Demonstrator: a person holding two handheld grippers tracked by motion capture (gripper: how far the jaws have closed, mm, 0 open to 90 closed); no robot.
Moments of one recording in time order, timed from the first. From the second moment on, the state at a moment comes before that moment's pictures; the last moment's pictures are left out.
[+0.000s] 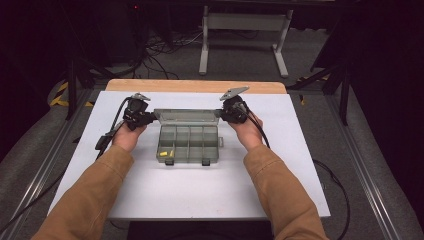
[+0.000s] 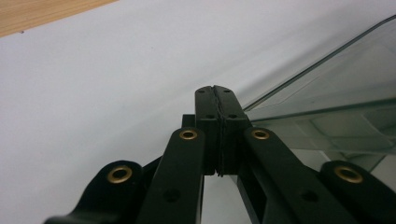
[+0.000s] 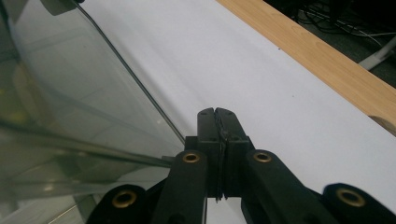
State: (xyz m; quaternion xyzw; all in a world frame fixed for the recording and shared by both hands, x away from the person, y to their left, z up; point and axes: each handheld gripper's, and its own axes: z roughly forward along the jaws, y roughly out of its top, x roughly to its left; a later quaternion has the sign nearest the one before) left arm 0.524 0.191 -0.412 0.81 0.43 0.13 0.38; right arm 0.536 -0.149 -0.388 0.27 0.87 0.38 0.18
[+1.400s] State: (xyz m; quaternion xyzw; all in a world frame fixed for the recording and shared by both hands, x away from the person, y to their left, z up) left arm 0.458 0.191 -0.387 0.85 0.36 0.07 0.37; right arm 0.472 -0.151 -0.385 0.21 0.89 0.38 0.11
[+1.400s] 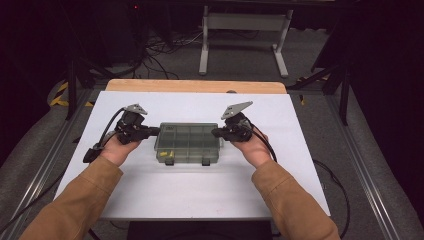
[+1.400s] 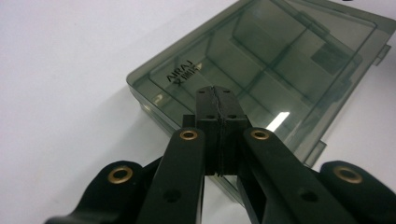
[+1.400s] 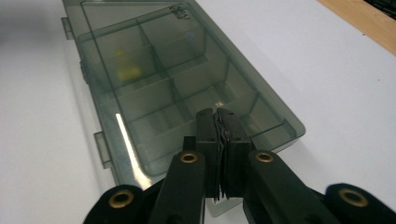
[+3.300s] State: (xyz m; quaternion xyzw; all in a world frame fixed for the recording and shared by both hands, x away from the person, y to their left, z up) left arm 0.453 0.178 -0.405 0.91 0.31 0.02 0.28; right arm 0.455 -0.129 -0.402 0.19 0.94 0.29 0.07
